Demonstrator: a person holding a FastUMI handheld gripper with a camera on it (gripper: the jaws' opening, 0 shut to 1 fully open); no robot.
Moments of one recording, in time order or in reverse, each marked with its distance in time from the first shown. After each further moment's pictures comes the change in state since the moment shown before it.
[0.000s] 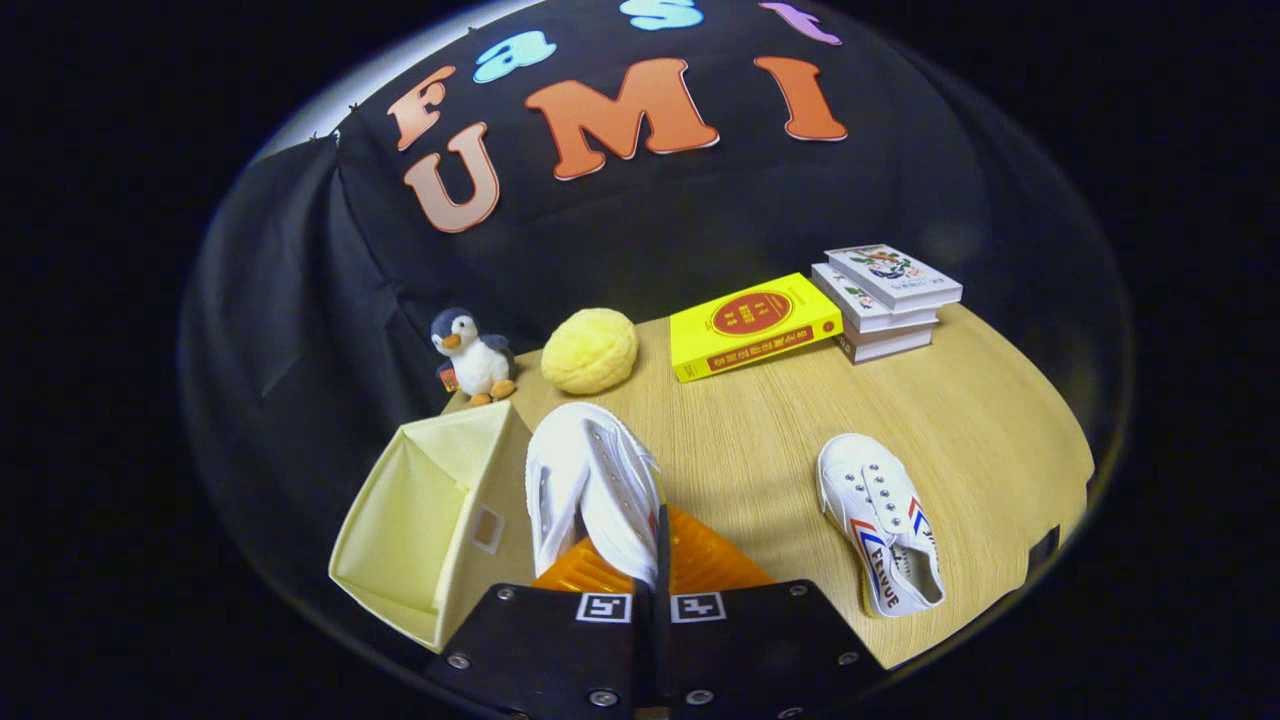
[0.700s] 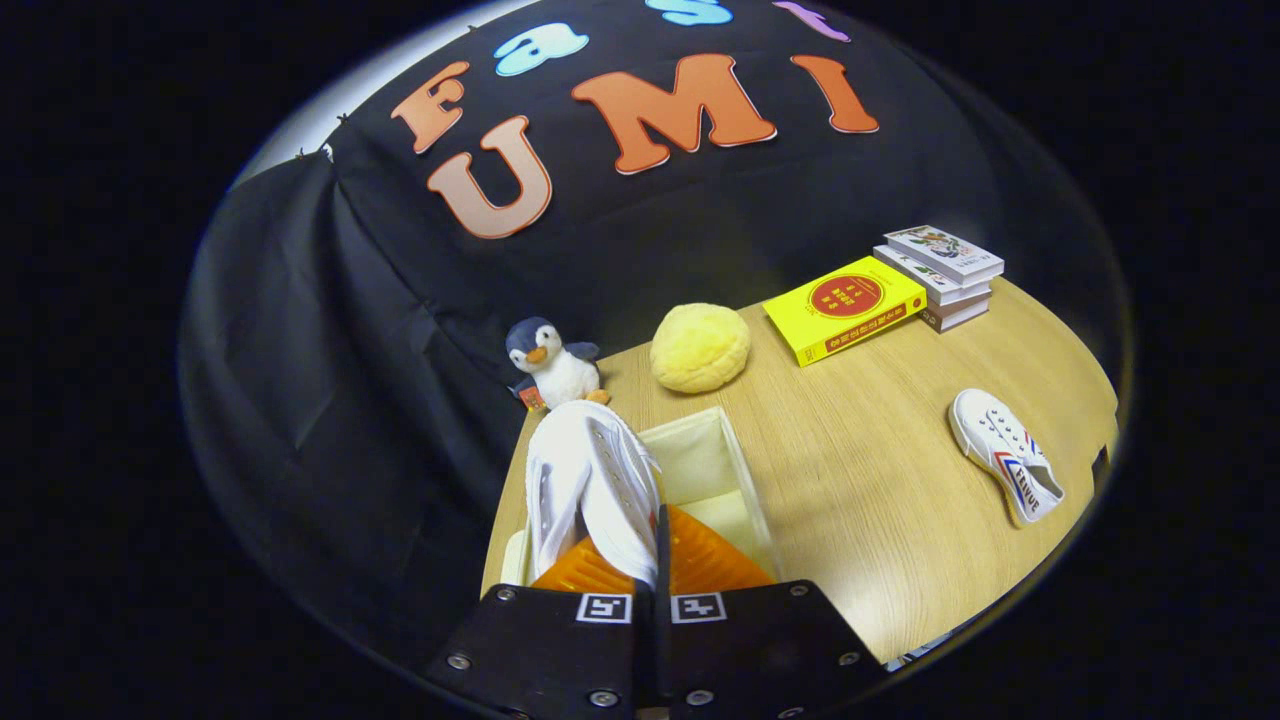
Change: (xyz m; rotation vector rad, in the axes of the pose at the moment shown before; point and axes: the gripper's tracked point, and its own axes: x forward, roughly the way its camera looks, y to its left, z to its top) arm 0.032 0.179 -0.030 0.103 0.083 -0.003
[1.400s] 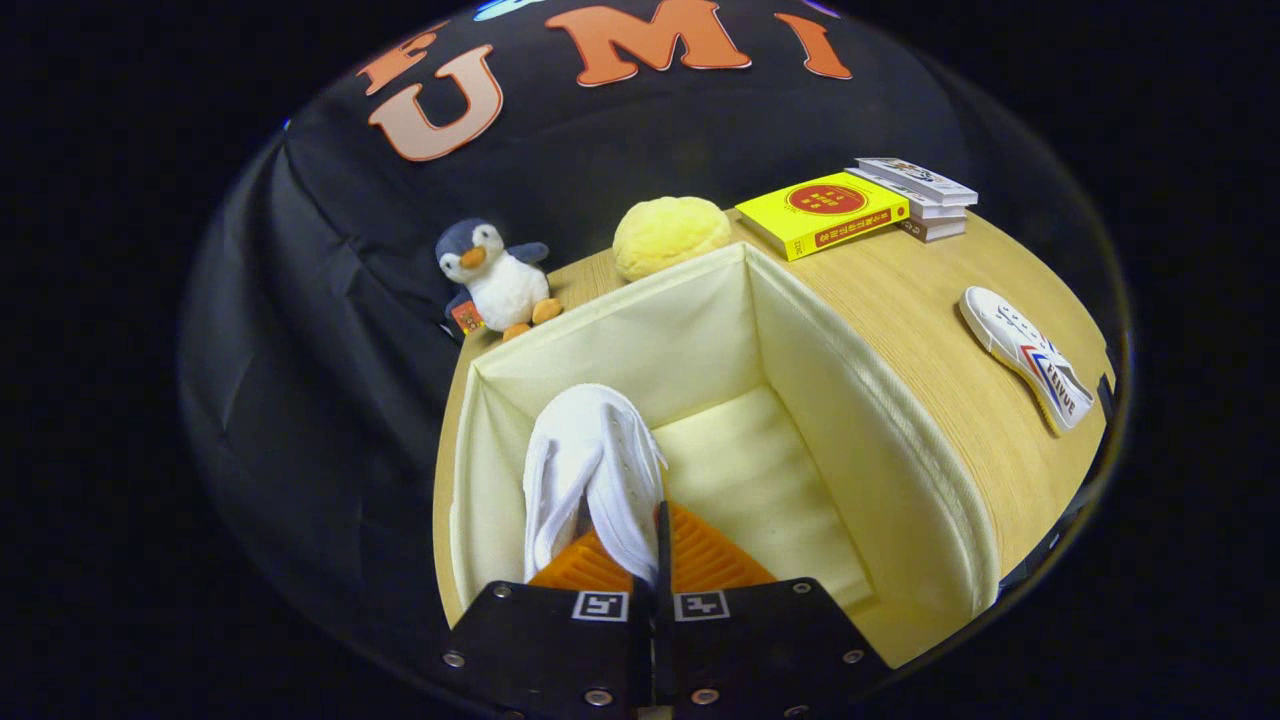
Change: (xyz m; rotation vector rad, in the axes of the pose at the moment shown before) arm 0.065 0.021 -0.096 0.016 0.191 -0.163
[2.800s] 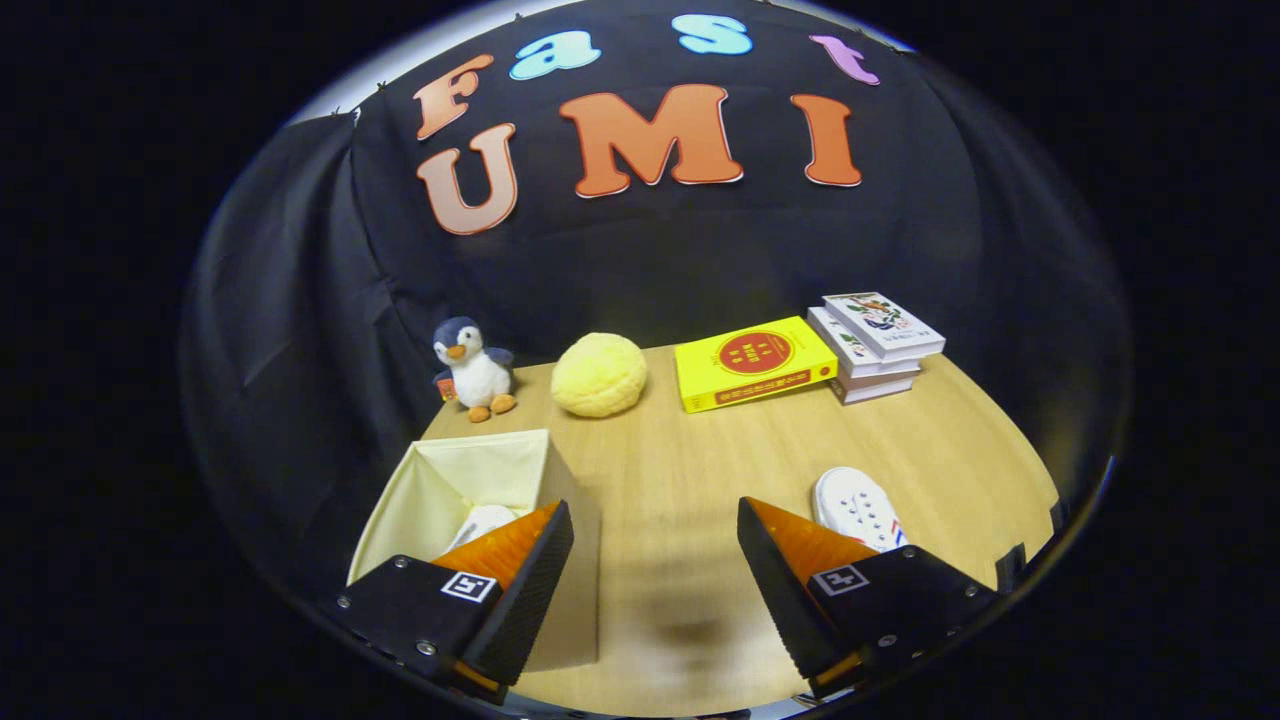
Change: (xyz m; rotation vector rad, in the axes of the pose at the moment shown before) arm -0.108 -0.216 0.137 -0.195 -0.319 0.009
